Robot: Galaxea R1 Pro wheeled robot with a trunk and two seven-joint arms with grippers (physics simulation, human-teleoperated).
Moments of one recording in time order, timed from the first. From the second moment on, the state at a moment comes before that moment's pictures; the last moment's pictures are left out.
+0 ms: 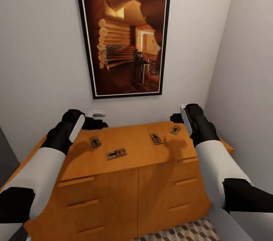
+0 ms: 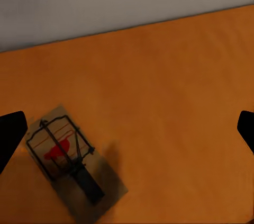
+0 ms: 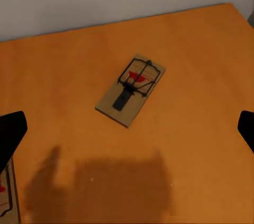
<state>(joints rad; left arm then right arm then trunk) -1.06 0.09 -0.14 -0.91 0.24 1.04 -0.06 -1.12 0.06 -0.07 -0.85 0.09 0.99 -0.13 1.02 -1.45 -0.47</state>
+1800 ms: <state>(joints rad) -1.06 0.08 -0.14 -0.91 0.24 1.04 -0.06 -1.12 0.13 -0.14 -0.68 0.03 0.90 -0.50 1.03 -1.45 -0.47</state>
